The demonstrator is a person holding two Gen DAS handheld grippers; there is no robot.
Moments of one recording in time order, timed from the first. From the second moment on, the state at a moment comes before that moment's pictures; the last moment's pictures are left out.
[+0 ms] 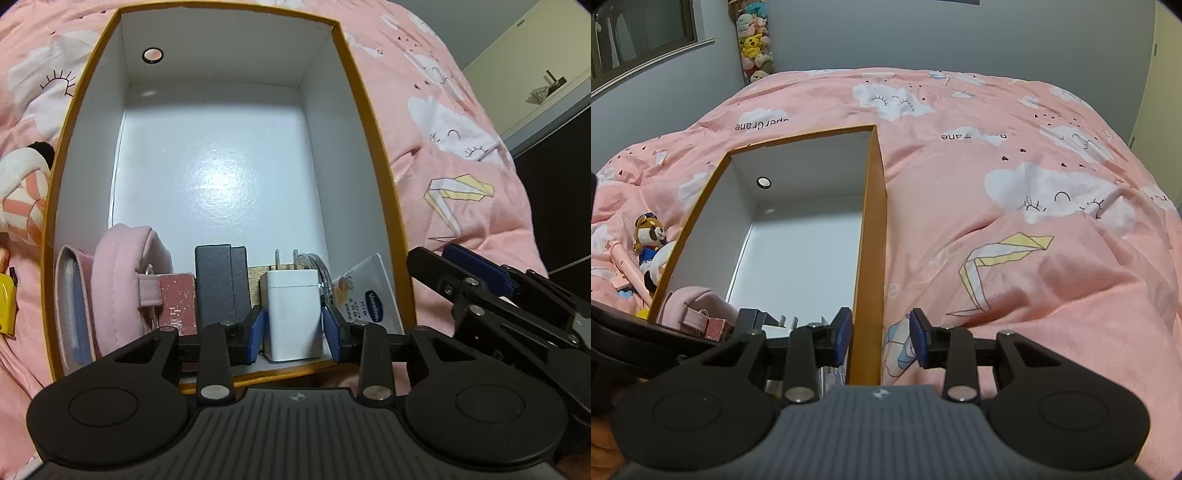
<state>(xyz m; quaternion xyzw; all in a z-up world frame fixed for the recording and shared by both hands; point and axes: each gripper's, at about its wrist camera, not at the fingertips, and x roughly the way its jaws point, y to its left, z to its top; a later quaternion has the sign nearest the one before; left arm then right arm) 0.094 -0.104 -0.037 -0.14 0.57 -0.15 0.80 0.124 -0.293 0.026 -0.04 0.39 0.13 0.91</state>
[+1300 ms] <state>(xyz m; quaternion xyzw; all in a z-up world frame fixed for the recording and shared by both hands) 0.043 0.083 -0.009 -0.05 0.44 0.15 0.89 0.087 -0.064 0.028 -0.32 0.25 0.42 0.81</state>
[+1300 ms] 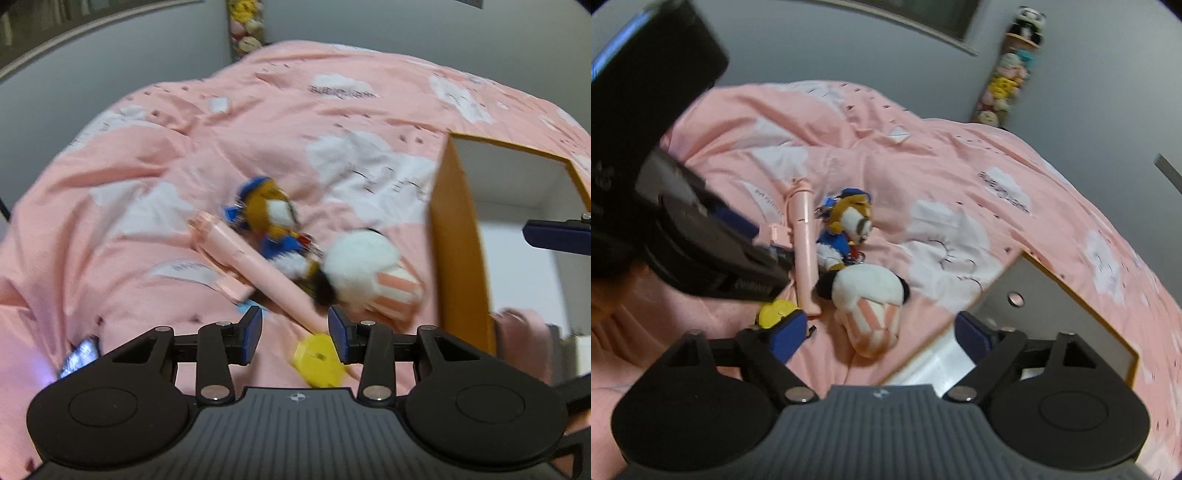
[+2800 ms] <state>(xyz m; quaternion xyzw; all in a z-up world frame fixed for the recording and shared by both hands) 0.046 0.208 -0.019 -0.12 0.41 0.23 0.87 0.092 0.102 -0.057 -0.44 0.21 0.57 0.66</state>
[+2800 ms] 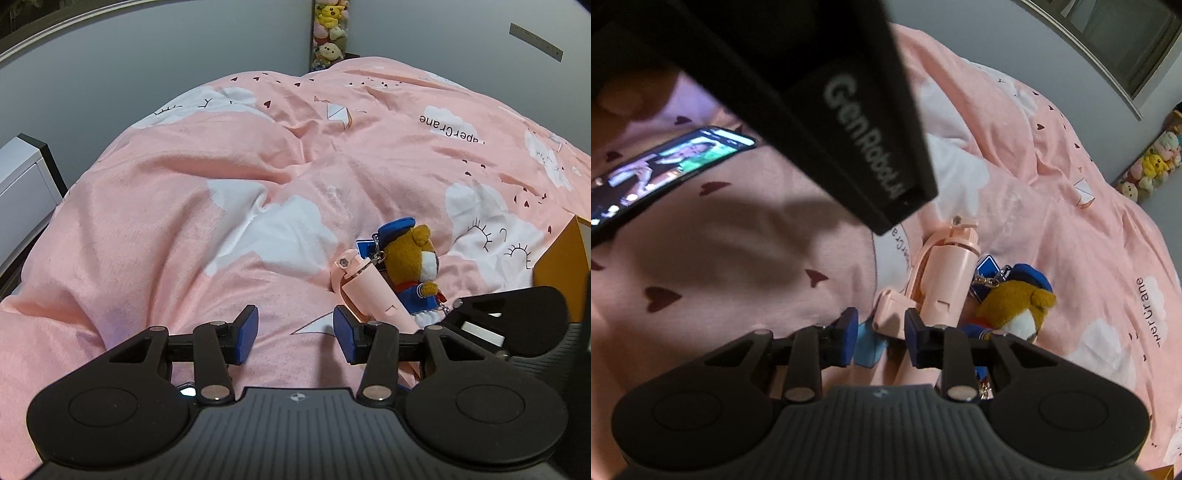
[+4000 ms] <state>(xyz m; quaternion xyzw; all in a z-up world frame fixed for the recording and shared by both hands) 0.045 0.183 -0.016 -0.15 0.42 0.15 0.88 0.172 0.038 0.028 -0.15 0.34 0.50 0.78</state>
